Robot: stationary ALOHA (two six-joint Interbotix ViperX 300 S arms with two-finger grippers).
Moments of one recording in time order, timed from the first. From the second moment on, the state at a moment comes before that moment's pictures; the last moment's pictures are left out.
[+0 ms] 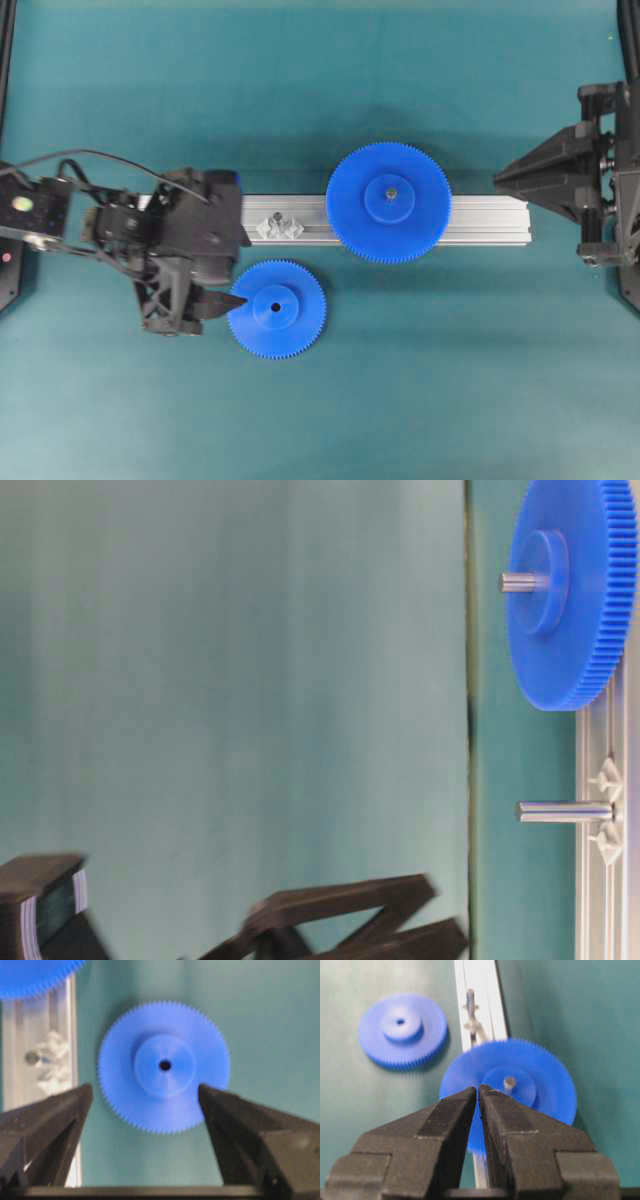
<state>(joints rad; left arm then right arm) -0.10 -0.22 0.64 0.02 0.39 -0.04 -0.09 -0.83 0.98 0.03 0.37 0.01</state>
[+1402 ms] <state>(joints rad) -0.13 0.15 0.49 0.02 0.39 -0.12 -0.10 -0.95 1.06 0.03 0.44 0.08</state>
